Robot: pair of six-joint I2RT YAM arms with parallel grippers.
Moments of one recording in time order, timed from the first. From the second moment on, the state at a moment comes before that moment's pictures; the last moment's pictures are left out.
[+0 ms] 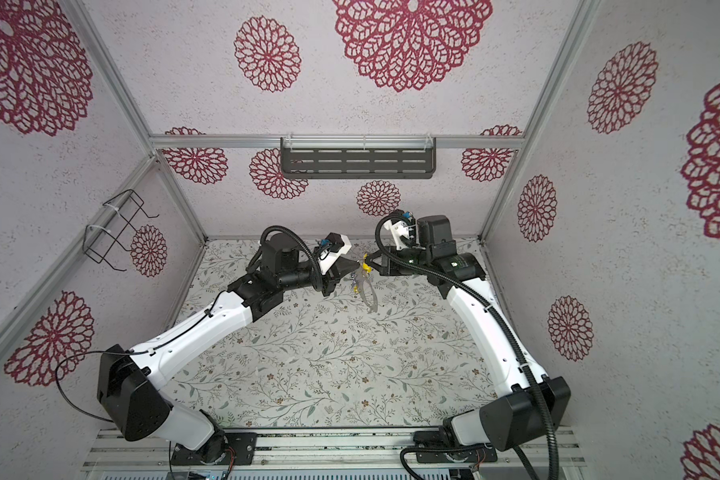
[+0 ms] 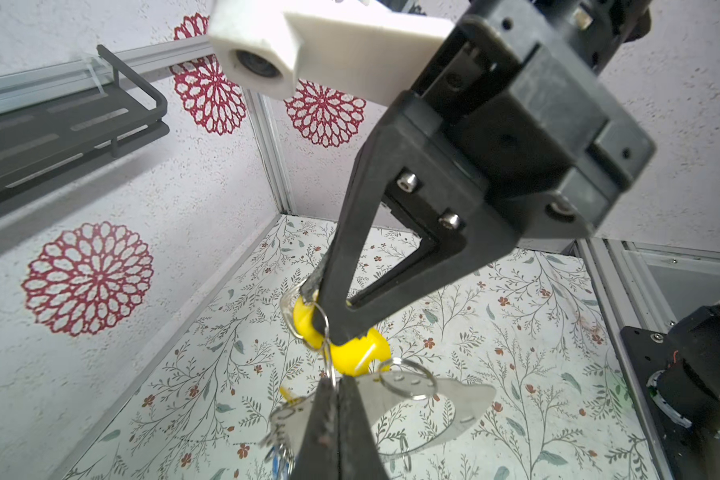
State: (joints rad) left arm -0.67 1.54 1.37 -0.07 0.46 0.26; right arm 0.32 1.42 1.53 -0.69 -0.67 0.36
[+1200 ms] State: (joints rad) left arm -0.66 1.61 1.22 0.50 0.52 -0.15; right arm 0.32 1.28 1.22 -0.30 -0.69 0.43
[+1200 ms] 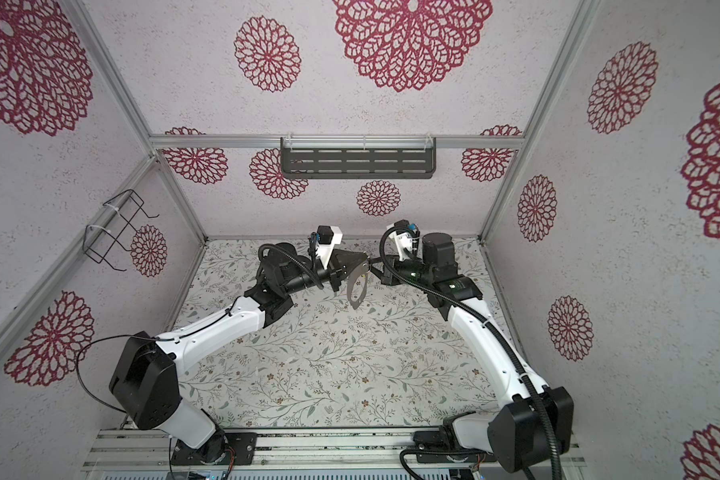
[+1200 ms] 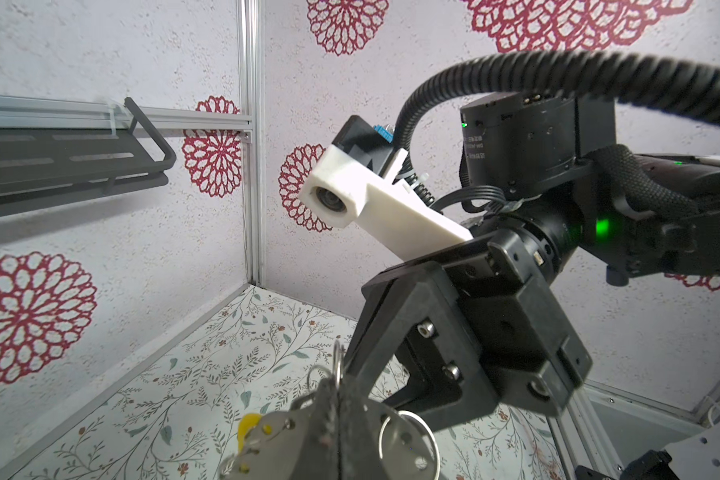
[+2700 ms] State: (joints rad) left arm -0.70 1.67 1.22 0.85 0.54 -0.45; right arm 0.34 1.05 1.08 -0.09 -0.48 0.36
